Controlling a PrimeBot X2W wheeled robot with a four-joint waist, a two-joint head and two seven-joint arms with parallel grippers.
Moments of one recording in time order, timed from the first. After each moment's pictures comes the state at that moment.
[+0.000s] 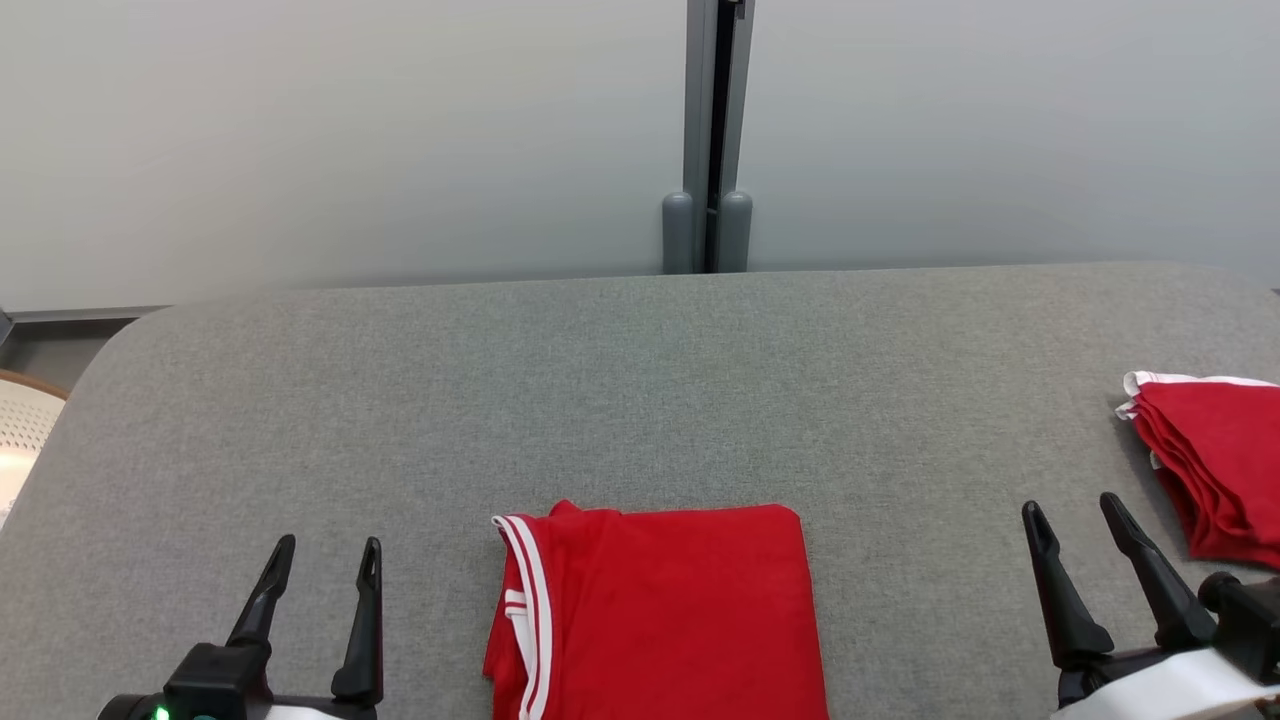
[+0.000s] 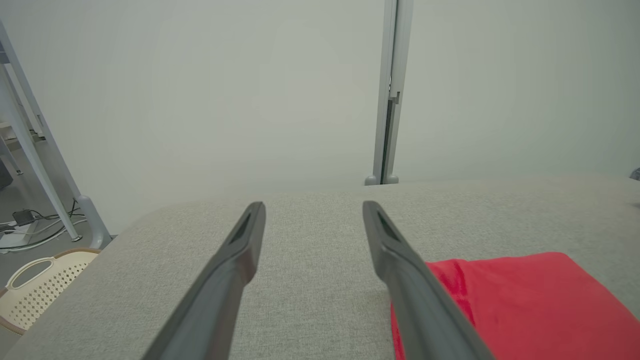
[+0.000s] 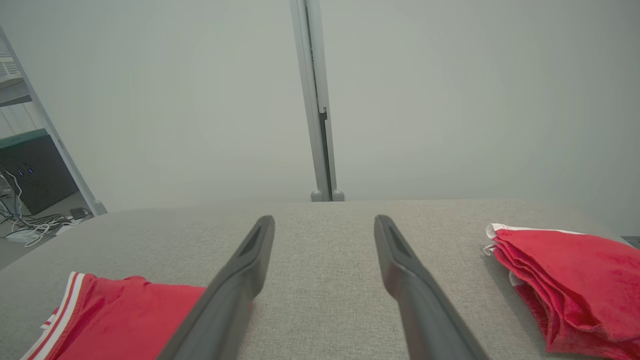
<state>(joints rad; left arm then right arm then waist) 0.06 0.39 -0.39 0.00 -0.47 0.29 -0.25 0.10 -0.20 0.08 -0.03 0.33 0.13 -0.02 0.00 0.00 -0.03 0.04</state>
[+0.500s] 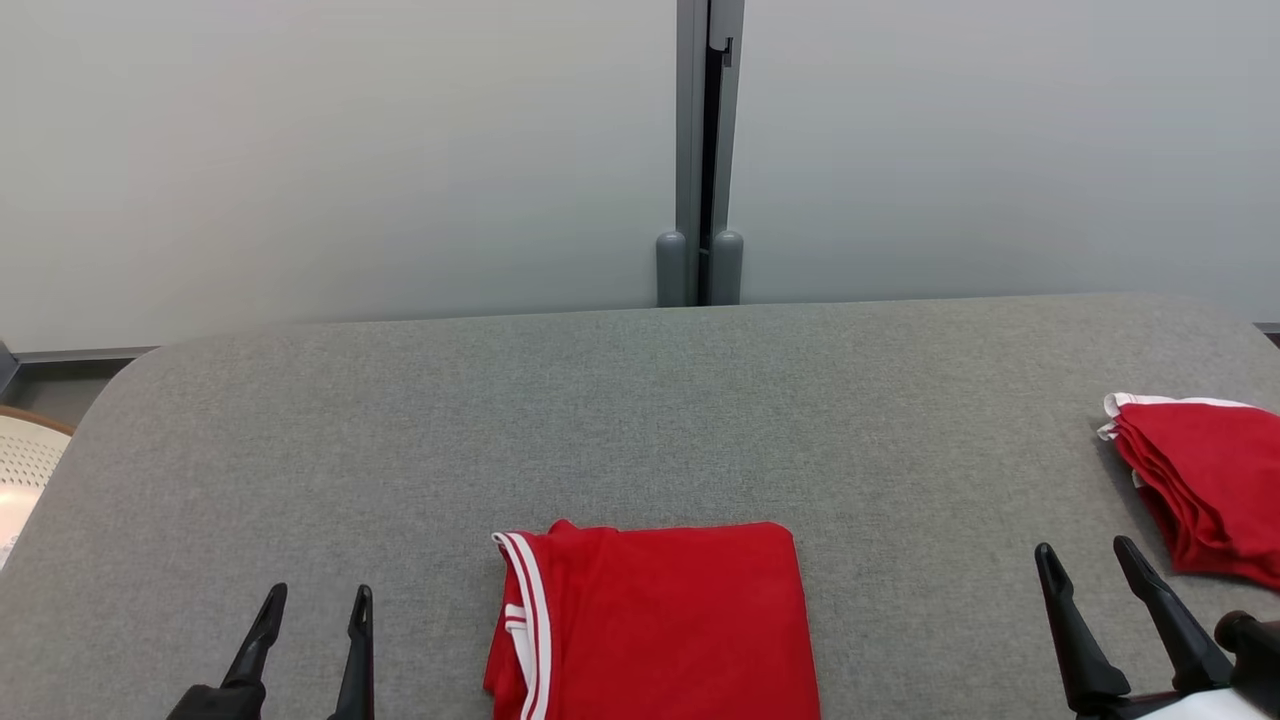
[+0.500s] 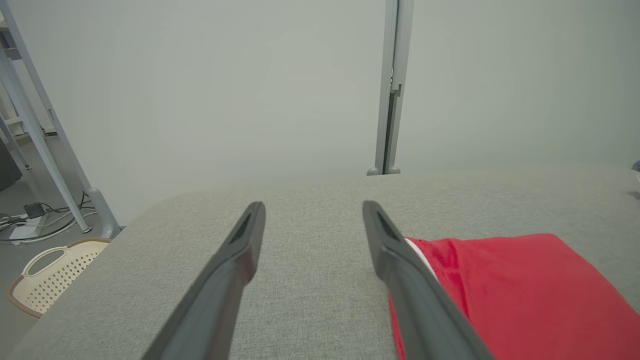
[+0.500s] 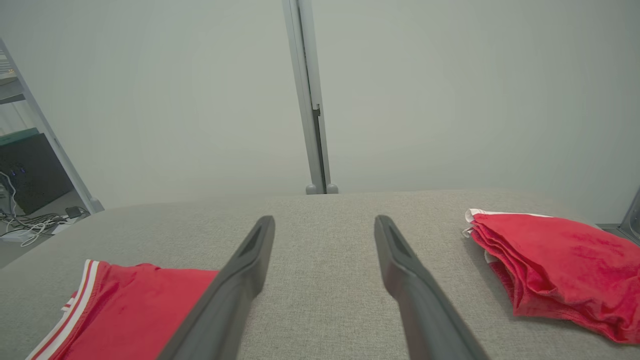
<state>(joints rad) 0.15 0.41 -0.39 -0.03 -0.48 0.32 -0.23 0.21 -0.18 0.04 -0.13 0.32 0.13 0.06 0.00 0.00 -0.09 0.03</state>
